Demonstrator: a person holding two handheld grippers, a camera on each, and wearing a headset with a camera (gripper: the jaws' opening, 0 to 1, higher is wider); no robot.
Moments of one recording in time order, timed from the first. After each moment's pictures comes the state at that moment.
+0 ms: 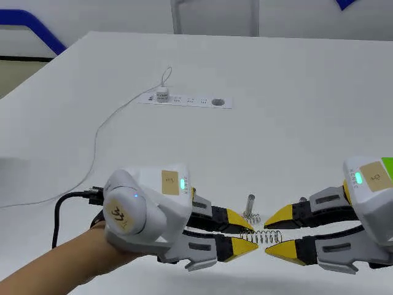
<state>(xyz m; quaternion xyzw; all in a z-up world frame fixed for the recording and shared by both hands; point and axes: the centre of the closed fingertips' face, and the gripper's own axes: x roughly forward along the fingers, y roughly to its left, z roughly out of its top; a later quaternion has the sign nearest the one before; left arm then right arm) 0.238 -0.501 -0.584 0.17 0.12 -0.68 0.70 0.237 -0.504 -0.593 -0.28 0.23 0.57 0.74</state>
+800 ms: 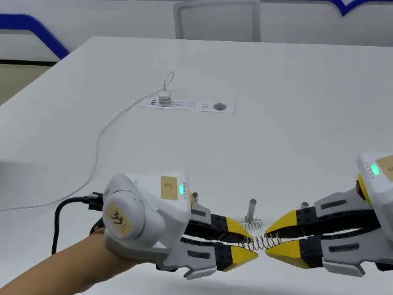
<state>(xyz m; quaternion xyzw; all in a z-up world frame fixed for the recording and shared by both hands) 0.231 -0.499 -0.588 0.17 0.13 -0.68 0.70 0.227 -0.492 -0.570 -0.18 0.22 0.59 0.75</state>
